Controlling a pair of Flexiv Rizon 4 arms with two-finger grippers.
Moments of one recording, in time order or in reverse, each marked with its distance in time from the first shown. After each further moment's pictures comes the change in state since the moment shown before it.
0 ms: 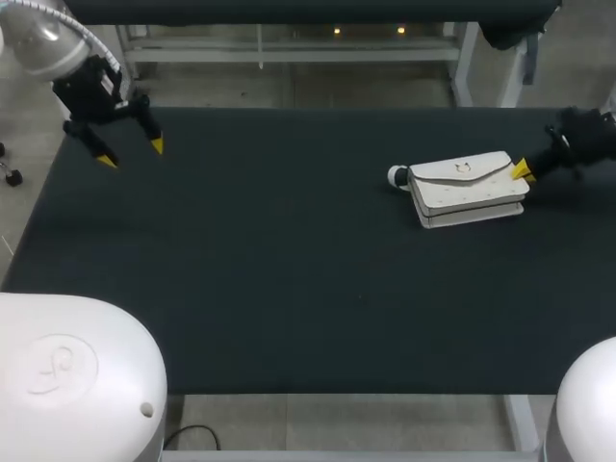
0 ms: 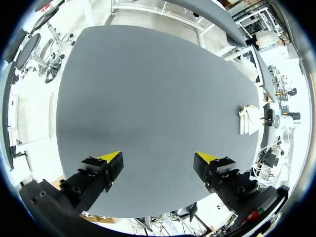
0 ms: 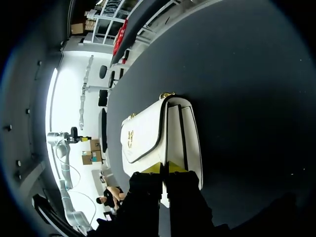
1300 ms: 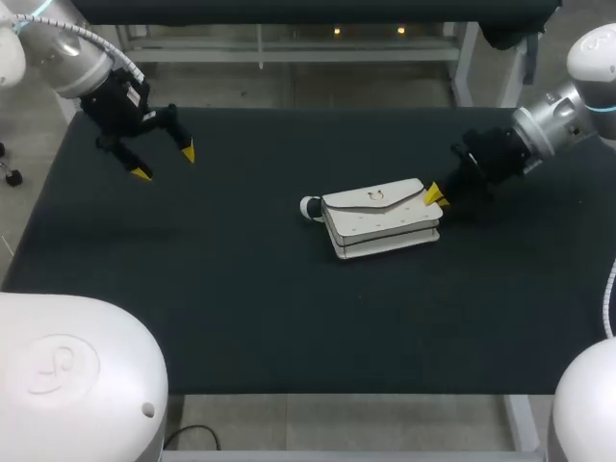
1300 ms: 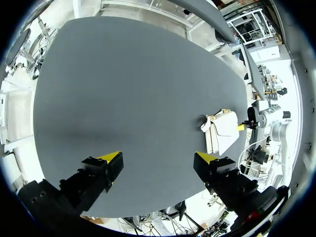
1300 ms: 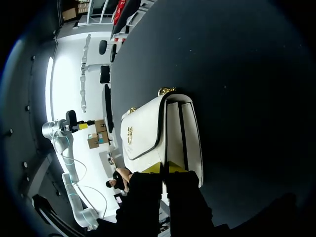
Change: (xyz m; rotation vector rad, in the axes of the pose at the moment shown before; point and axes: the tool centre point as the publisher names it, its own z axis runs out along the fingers) left arm 0.050 0.022 0.022 -0.010 0.115 -0.005; right arm 0.101 -0.064 0.132 0.241 0.052 0.033
